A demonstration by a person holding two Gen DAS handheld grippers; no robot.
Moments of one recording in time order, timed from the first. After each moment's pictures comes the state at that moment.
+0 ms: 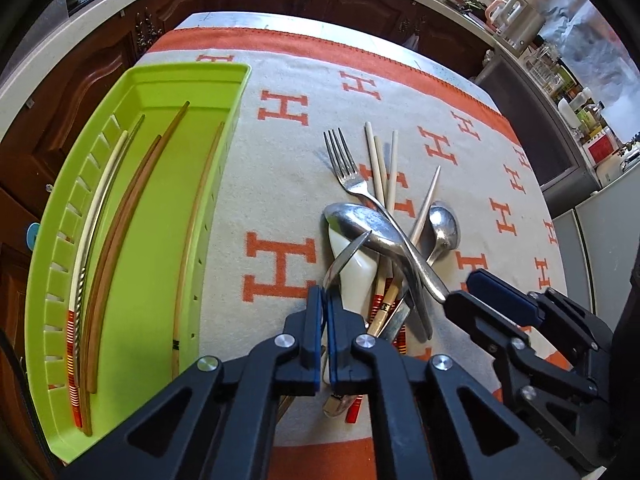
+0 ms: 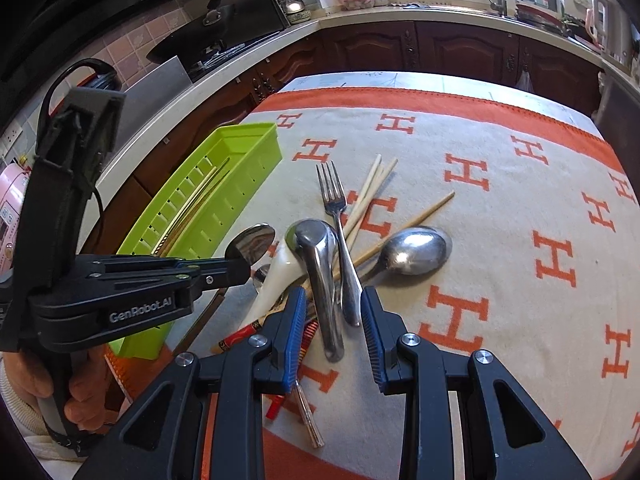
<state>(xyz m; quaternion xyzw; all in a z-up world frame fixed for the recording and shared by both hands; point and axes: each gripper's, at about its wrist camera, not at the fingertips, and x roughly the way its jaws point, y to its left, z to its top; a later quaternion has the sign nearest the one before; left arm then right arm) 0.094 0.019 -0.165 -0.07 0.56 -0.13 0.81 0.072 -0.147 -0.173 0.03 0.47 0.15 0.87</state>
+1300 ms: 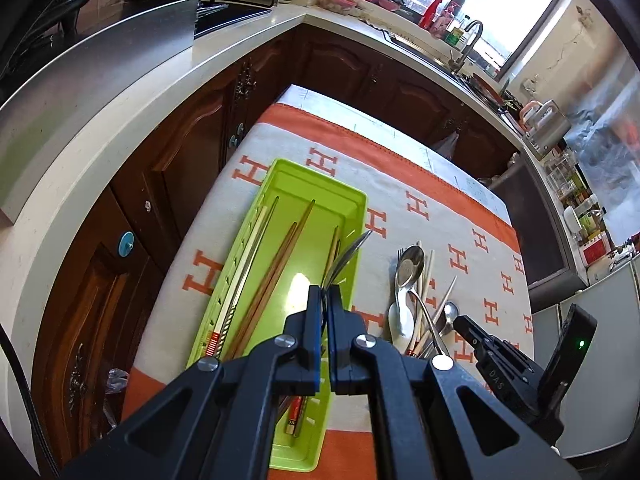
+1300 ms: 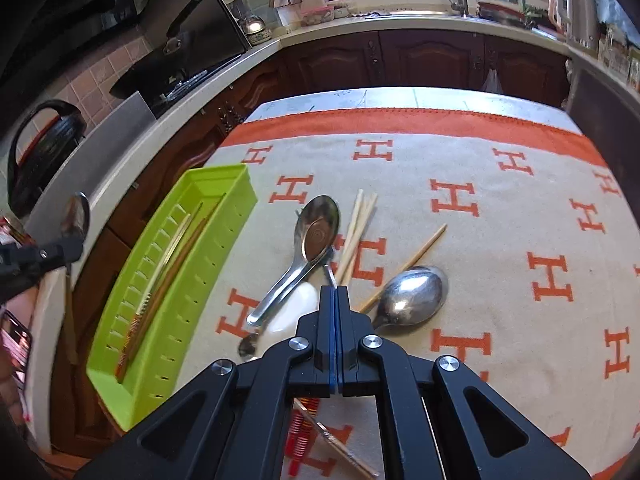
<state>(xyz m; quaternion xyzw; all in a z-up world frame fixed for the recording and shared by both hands) 0.079 0.146 -0.076 -0.17 0.48 -0.06 0.86 0.107 -0.139 -0.166 0.08 0.46 0.09 0.88</state>
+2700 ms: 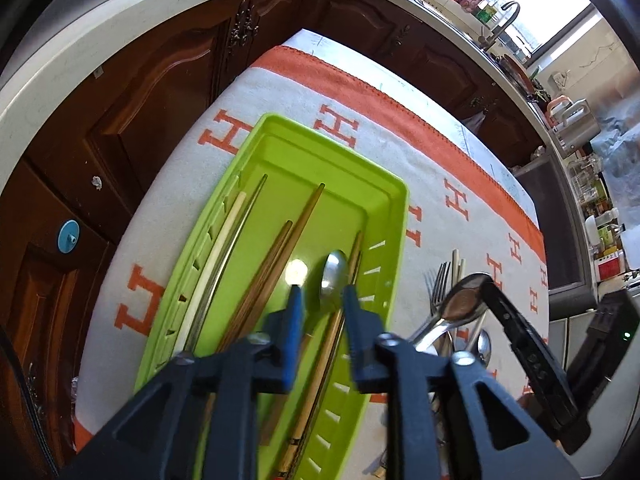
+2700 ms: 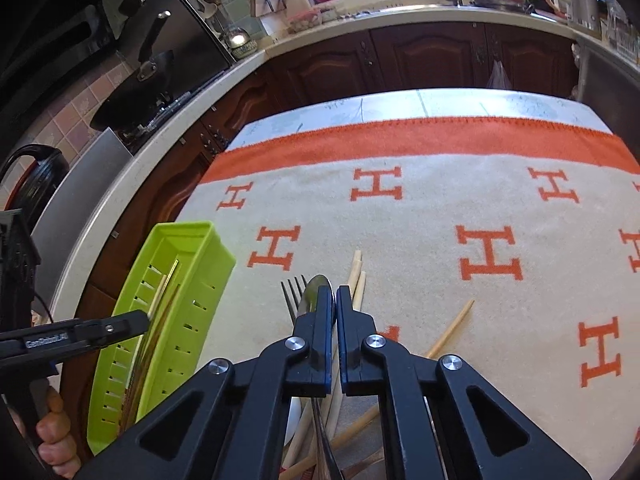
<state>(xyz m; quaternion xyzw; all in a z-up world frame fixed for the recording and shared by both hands) 0.167 0.125 -0.159 -0.20 0.54 -0.04 0.82 0.202 -0.138 -0.192 0.12 0.44 0.08 0.88</state>
